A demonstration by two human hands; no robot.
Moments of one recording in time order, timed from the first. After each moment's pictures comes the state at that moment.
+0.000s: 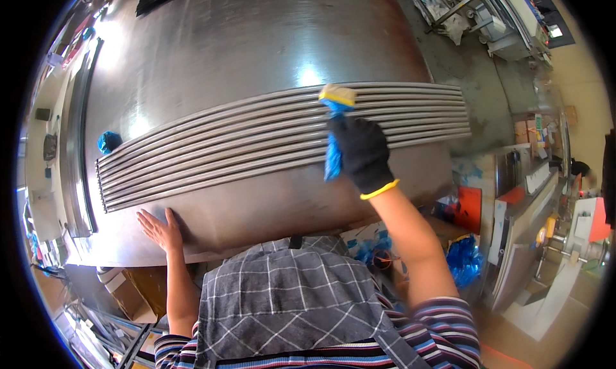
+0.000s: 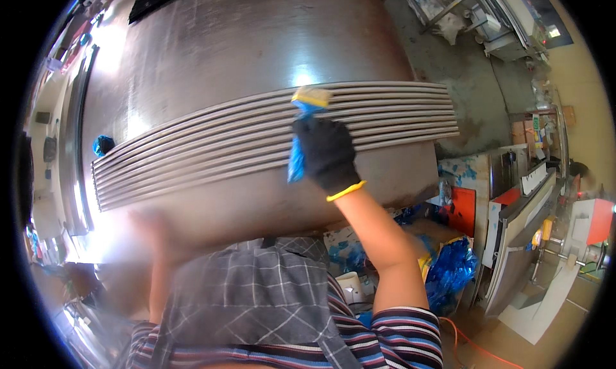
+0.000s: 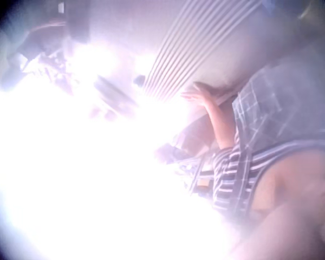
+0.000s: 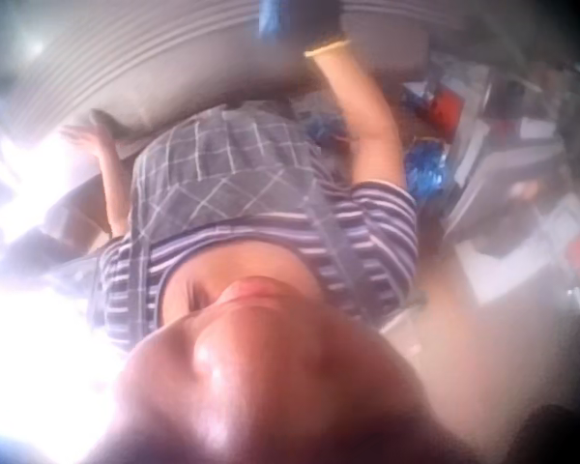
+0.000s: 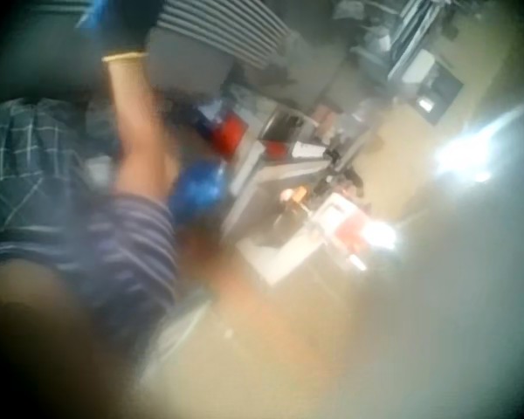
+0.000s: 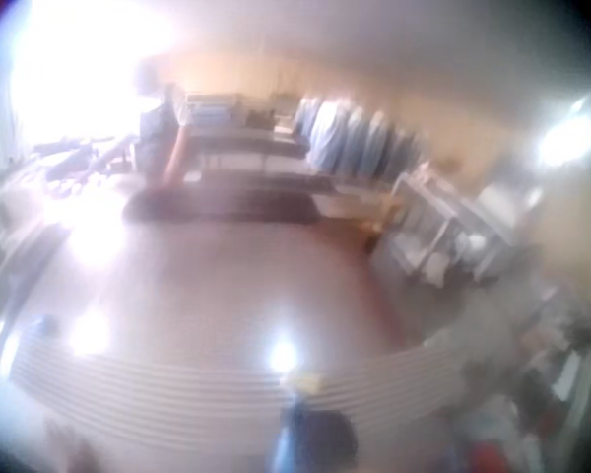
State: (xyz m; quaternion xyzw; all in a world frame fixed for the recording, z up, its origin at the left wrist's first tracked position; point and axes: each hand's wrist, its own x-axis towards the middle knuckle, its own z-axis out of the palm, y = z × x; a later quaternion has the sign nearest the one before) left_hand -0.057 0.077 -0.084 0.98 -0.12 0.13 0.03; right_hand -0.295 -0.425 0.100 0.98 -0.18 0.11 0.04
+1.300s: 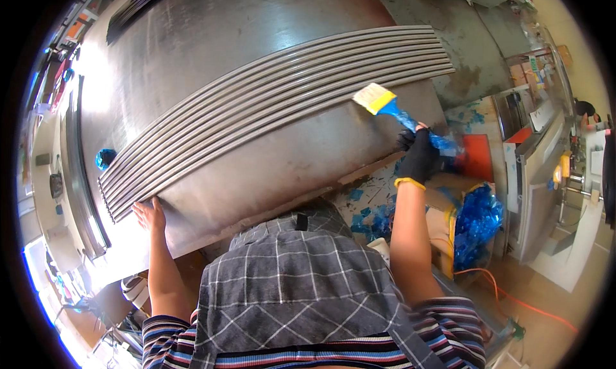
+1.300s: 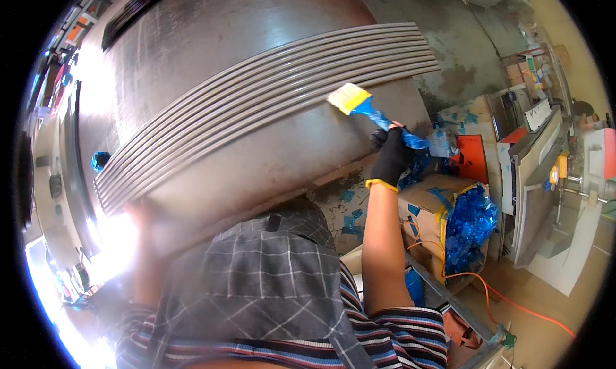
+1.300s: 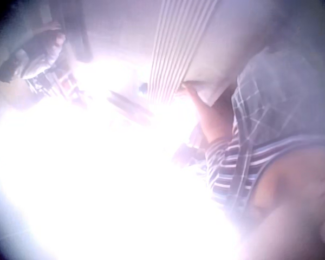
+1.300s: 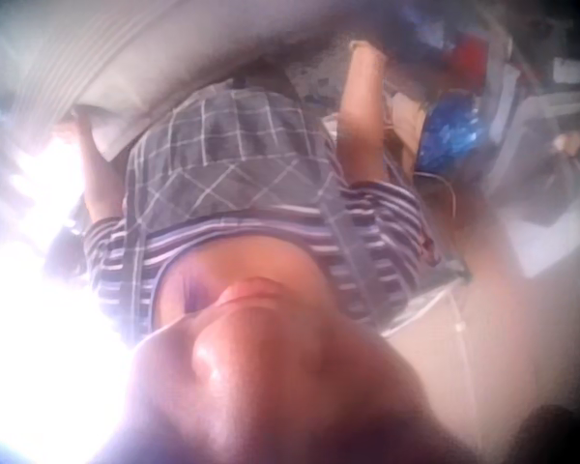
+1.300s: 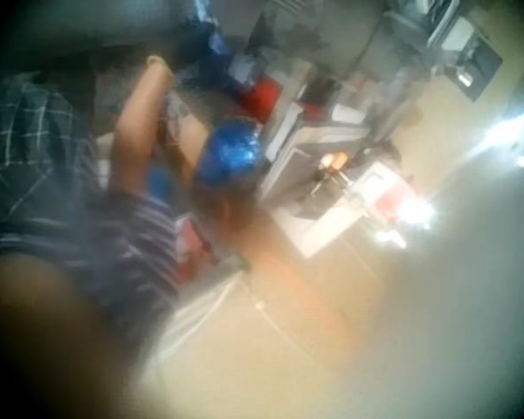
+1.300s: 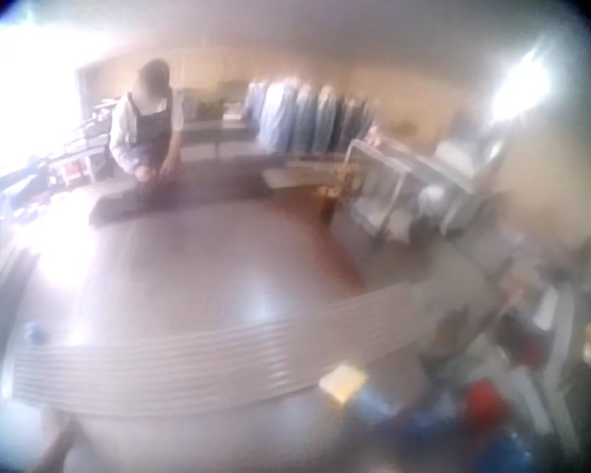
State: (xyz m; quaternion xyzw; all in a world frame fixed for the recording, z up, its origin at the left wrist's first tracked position) left_hand 0.038 0.070 -0.062 0.99 -0.04 -0.08 -0.13; right_hand -0.473 -0.414 0.056 0.32 -0.62 0.49 -0.51
